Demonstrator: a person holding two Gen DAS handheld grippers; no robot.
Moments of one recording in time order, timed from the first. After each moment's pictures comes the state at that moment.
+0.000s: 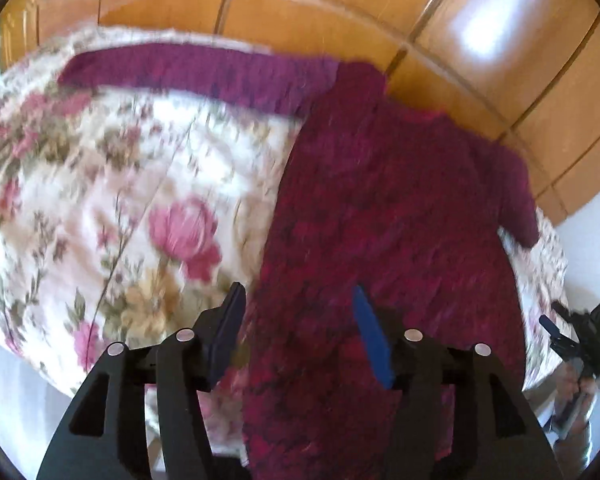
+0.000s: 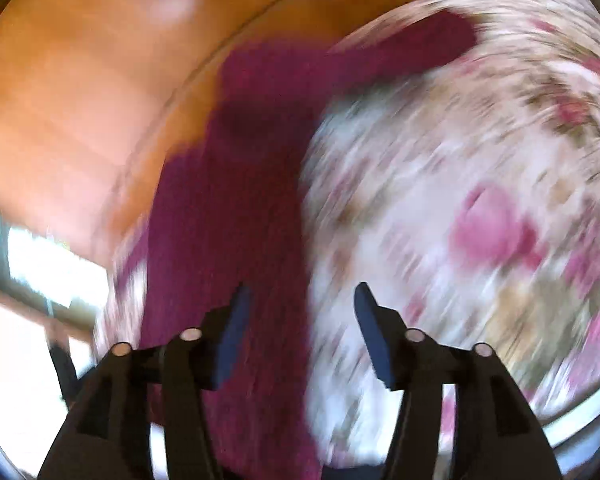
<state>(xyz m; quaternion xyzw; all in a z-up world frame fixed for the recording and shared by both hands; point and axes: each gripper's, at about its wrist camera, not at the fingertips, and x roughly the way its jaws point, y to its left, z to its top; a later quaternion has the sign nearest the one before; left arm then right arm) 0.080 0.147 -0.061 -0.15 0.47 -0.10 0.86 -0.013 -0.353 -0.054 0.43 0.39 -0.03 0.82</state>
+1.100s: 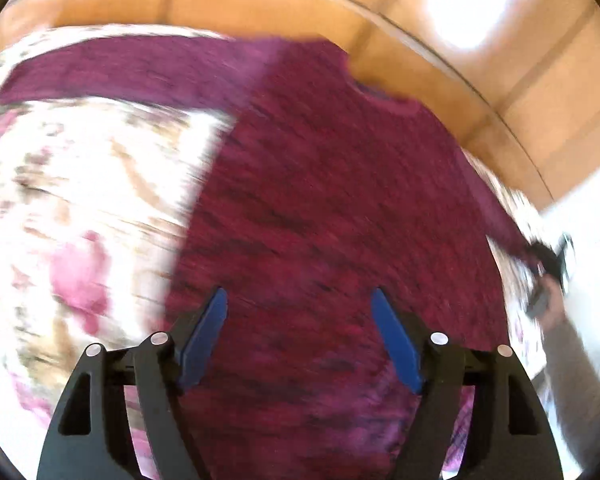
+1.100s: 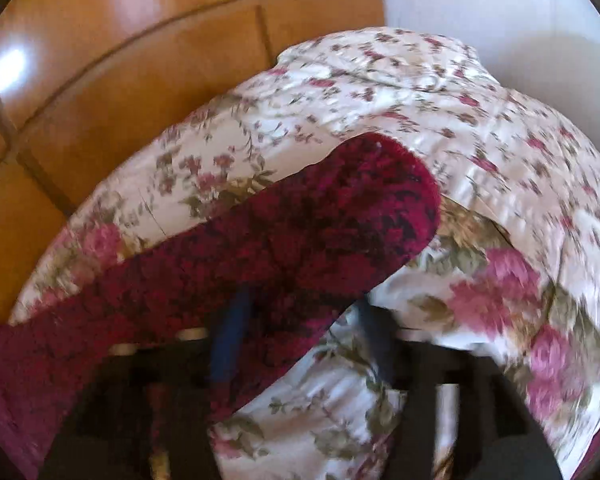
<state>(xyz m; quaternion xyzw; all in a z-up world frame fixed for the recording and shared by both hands) 0.128 0.109 -0.076 -0.15 0.49 -0.13 0.85 0.123 -0.511 -0.095 0.29 0.37 -0.39 0.80</state>
